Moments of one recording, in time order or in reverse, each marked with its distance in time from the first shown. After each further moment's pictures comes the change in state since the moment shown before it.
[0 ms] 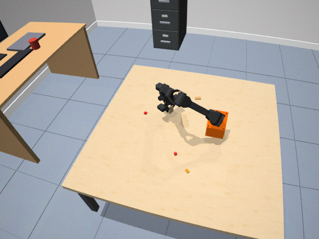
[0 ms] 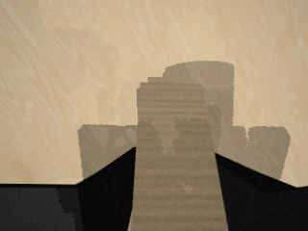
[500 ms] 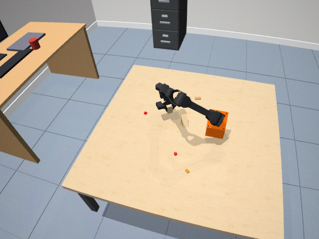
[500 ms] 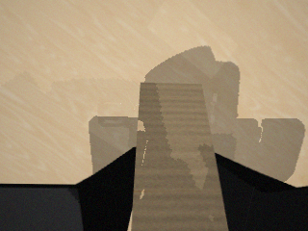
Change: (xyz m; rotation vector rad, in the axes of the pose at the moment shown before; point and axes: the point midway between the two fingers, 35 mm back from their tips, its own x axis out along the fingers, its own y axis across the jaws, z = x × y) arm 0.000 0.001 0.000 0.392 0.000 -0.002
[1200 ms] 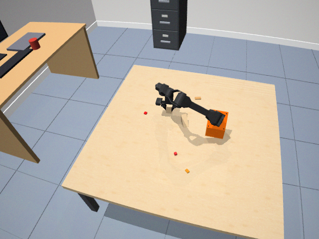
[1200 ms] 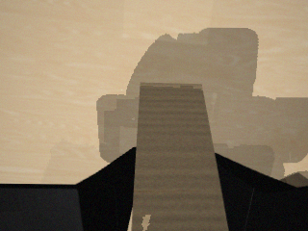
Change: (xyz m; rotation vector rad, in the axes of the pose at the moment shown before) arm 0.000 0.001 0.000 0.549 0.000 -0.002
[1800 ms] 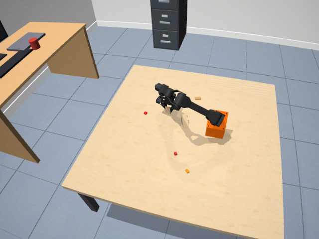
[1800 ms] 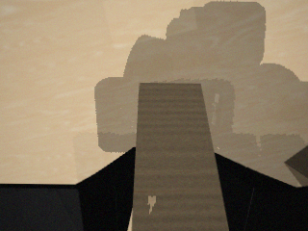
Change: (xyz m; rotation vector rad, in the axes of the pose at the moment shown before) arm 0.003 0.002 0.001 0.298 -0.003 0.002
